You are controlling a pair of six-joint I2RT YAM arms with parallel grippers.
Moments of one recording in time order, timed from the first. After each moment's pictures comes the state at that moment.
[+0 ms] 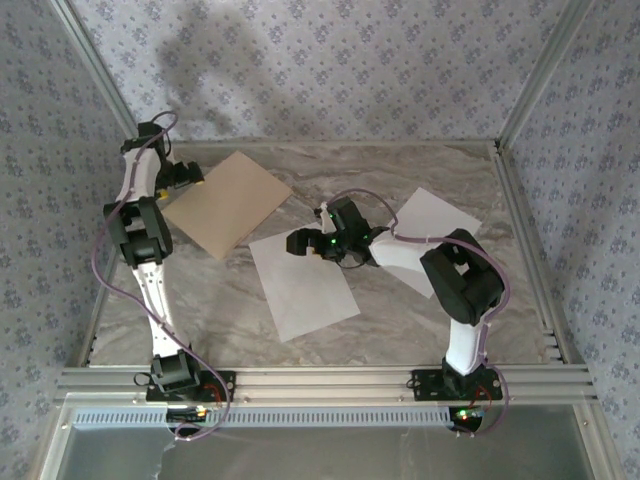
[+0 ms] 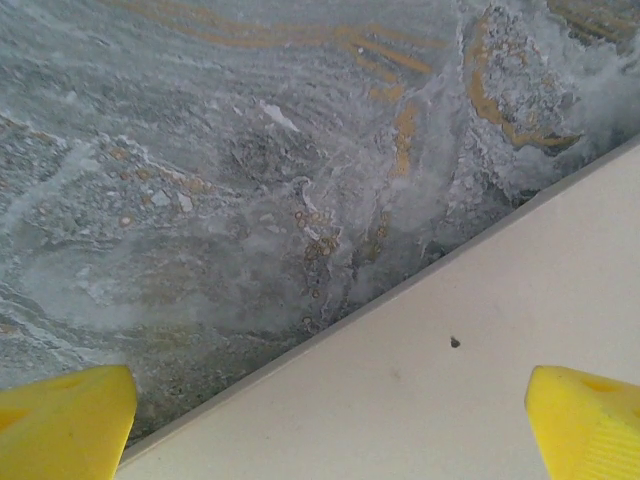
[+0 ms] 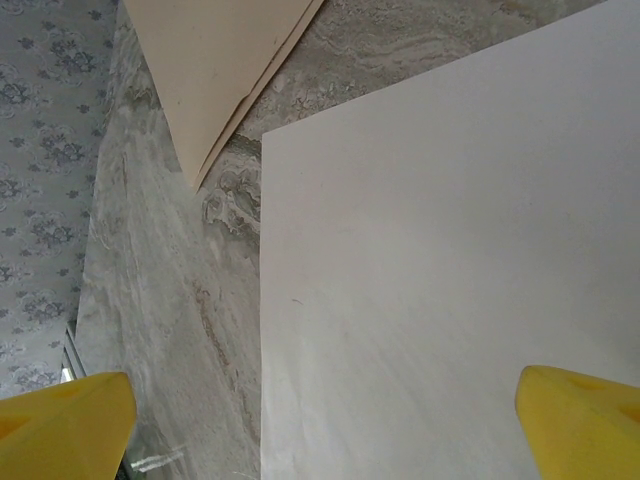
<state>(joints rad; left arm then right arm) 0.19 2.45 2.29 -1.07 0.11 -0.18 0.68 1.86 1.07 0.08 -0.47 0.71</state>
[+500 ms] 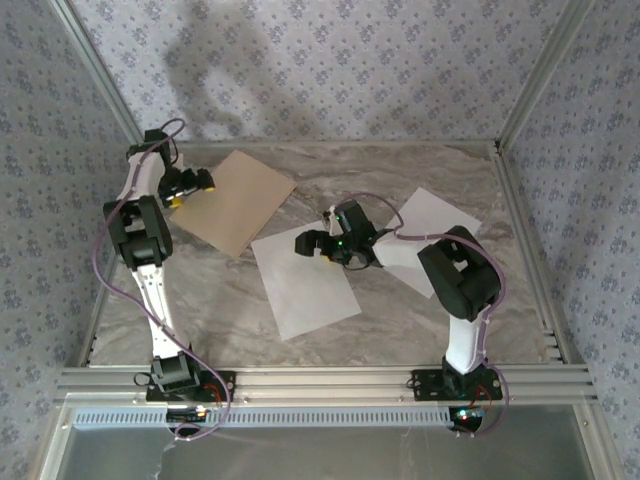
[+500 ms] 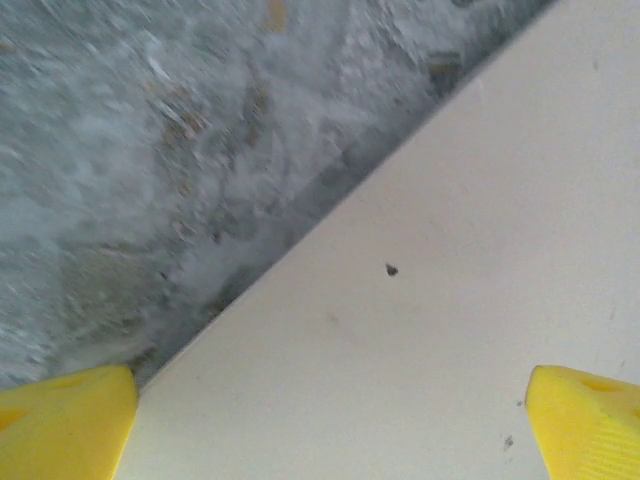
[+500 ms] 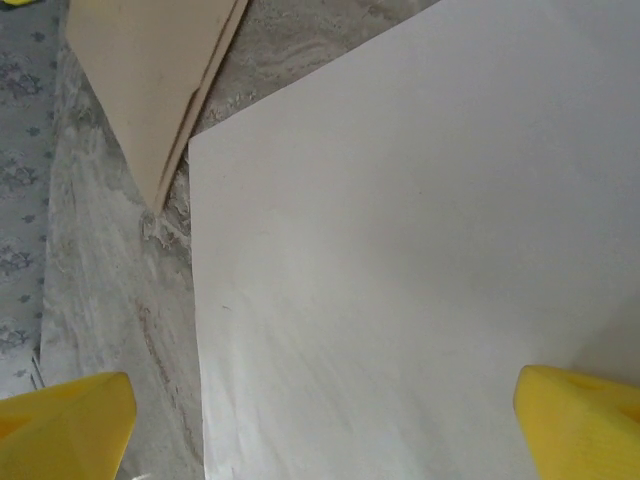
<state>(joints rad) 0.16 2.38 2.11 -1.04 0.24 -0.17 0.63 1.89 1.02 0.12 -0.44 0.72</state>
